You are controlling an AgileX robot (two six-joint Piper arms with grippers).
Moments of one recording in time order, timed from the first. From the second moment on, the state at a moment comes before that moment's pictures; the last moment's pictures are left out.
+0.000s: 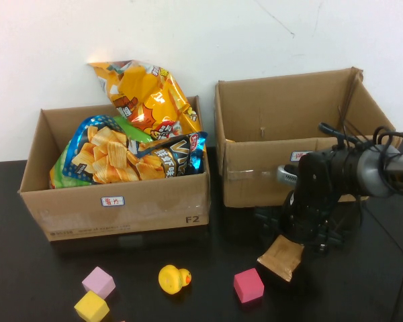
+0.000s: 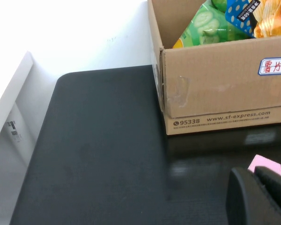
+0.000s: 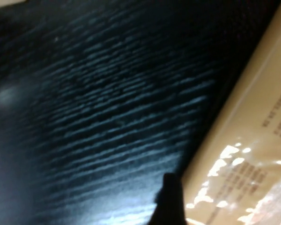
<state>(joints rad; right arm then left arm) 0.46 2.22 -1.42 0.11 0.65 0.69 0.06 -0.01 0.02 -0.02 0.36 0.05</state>
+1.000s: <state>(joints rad) 0.64 1.92 -1.32 -0.15 0.91 0.28 0.06 -0.01 0.02 -0.02 0.36 0.05</state>
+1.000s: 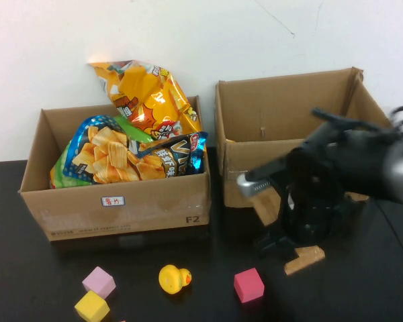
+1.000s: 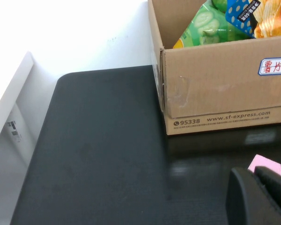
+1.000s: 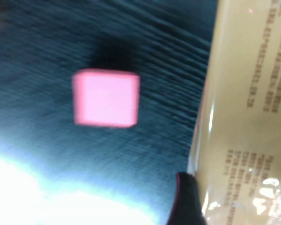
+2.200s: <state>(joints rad) 0.41 1.83 -1.72 -0.14 0.76 0.10 0.06 -0.01 0.02 -0.02 0.36 0.05</state>
